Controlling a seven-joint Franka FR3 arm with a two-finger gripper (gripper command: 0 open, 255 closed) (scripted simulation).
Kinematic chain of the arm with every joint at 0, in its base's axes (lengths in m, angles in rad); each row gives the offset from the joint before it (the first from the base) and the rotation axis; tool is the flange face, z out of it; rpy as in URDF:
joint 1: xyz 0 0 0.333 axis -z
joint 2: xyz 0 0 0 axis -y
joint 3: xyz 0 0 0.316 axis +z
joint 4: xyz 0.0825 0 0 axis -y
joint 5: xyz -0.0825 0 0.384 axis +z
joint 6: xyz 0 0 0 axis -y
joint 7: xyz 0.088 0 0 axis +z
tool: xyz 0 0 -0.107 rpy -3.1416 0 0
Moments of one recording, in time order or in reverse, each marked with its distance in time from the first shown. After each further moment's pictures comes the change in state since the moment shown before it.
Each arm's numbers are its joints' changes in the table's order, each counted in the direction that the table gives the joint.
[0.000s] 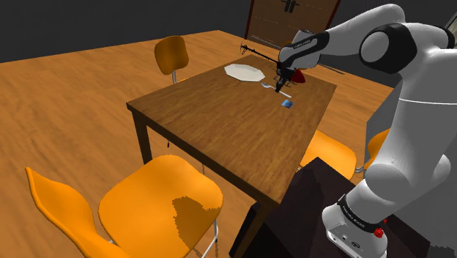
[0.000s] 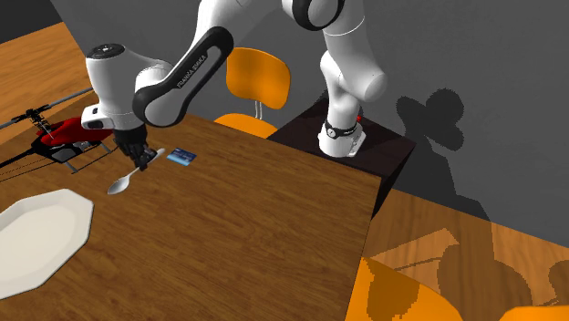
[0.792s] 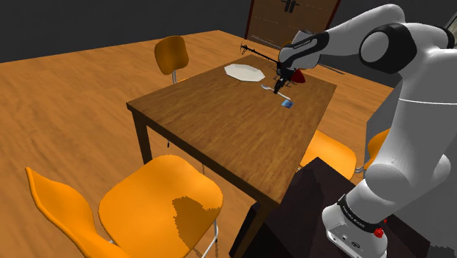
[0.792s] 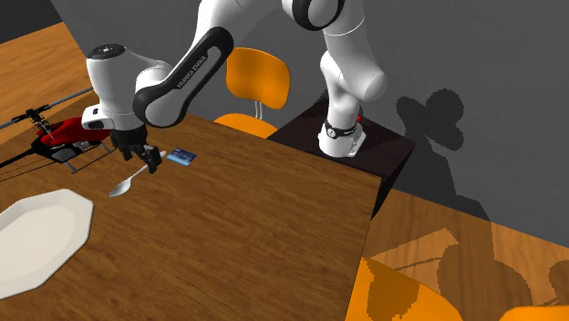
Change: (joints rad) arm 0.000 -0.001 0.000 -0.002 0.000 0.003 0.000
